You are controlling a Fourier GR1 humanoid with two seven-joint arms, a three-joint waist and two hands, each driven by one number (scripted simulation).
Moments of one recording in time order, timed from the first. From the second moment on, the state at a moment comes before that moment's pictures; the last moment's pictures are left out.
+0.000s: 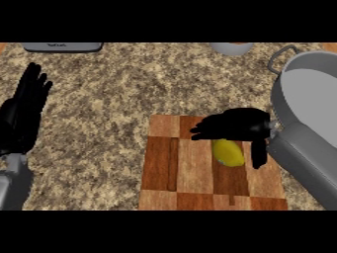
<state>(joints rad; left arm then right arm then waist) -0.22 0.30 0.04 -1.61 0.17 0.20 0.22 -0.68 -0.51 0.69 -1.16 0.67 0.49 -0.62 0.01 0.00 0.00</state>
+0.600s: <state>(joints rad) -0.21 0.26 0.05 -1.59 0.13 0.19 0.19 -0.68 -0.43 0.71 -1.05 0.84 0.38 -0.75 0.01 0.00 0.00</state>
